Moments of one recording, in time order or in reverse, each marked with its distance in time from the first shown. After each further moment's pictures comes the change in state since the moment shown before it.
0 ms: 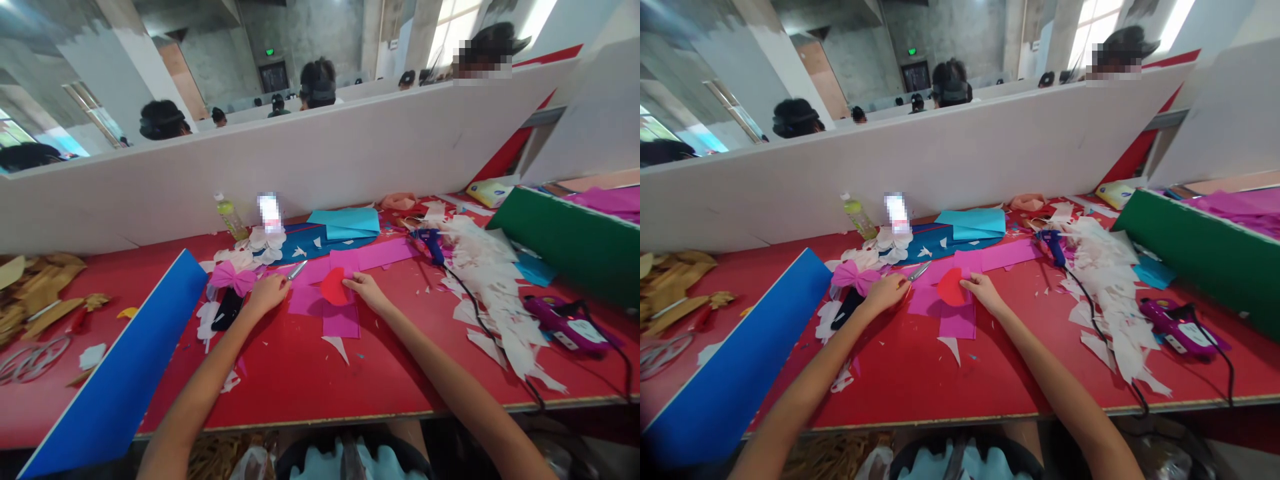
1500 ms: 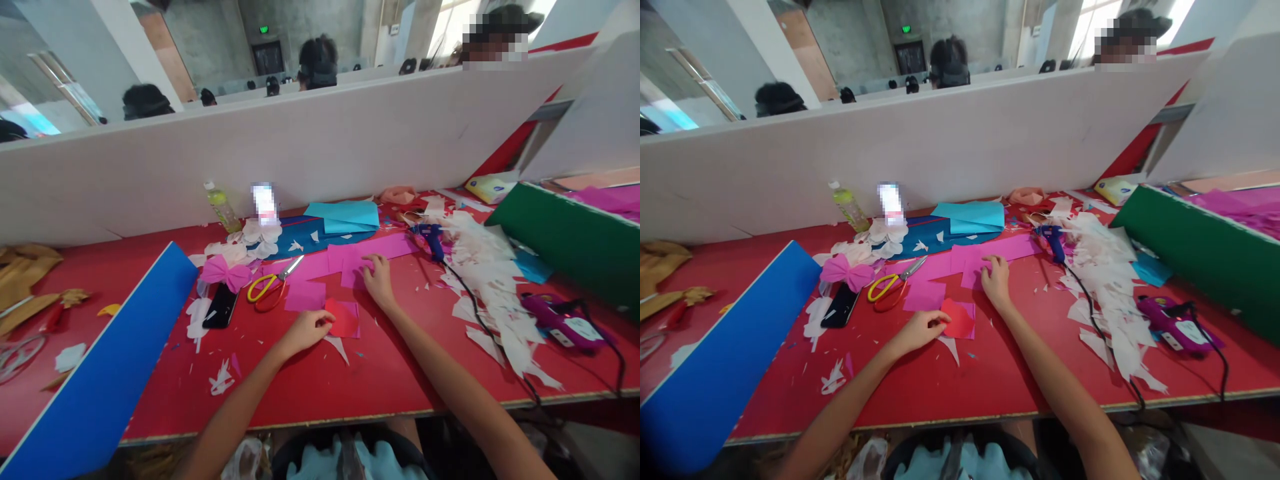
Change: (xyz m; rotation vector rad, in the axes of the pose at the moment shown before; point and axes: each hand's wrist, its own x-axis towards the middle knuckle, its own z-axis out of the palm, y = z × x) left_hand -0.056 0.083 0.052 -0.739 -0.298 0.118; right_hand 0.017 0.027 -0.039 -0.833 0.549 -0.482
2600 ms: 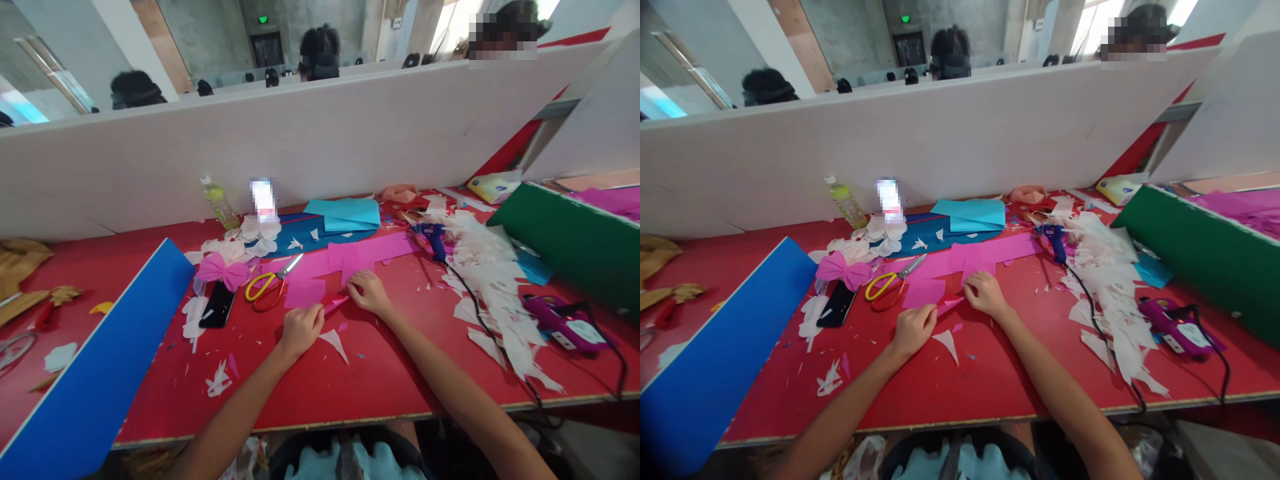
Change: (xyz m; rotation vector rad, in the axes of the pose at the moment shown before) left_hand 0.001 -0.018 0.013 0.592 0.622 0.320; right_hand -0.014 -0.033 -0.015 -0.054 -0.433 -0.408
